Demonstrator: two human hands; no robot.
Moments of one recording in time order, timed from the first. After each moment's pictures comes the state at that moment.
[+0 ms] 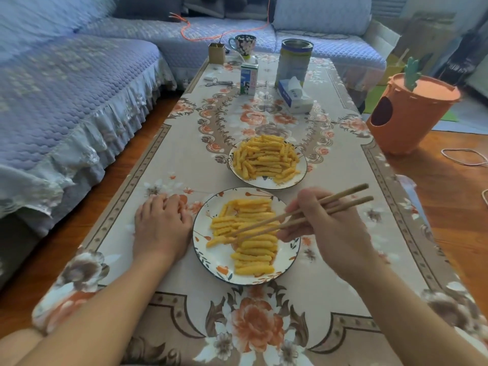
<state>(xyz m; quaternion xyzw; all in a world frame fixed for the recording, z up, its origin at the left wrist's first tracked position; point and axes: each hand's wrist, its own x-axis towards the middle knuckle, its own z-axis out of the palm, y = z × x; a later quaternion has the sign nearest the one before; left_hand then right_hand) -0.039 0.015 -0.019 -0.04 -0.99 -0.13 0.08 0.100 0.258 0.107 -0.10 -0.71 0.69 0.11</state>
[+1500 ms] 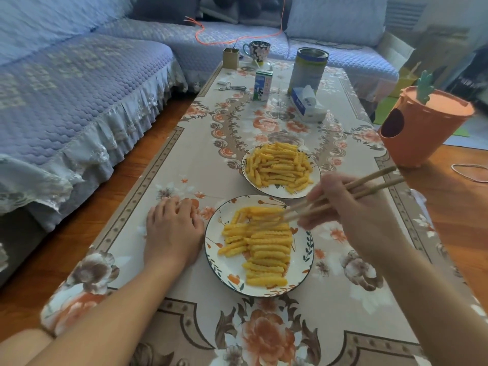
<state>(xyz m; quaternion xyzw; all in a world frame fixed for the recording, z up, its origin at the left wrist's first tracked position) -0.042 0.013 -0.023 -0.05 -0.99 -0.13 0.08 0.072 0.271 0.133 -0.06 -0.74 0.66 0.11</state>
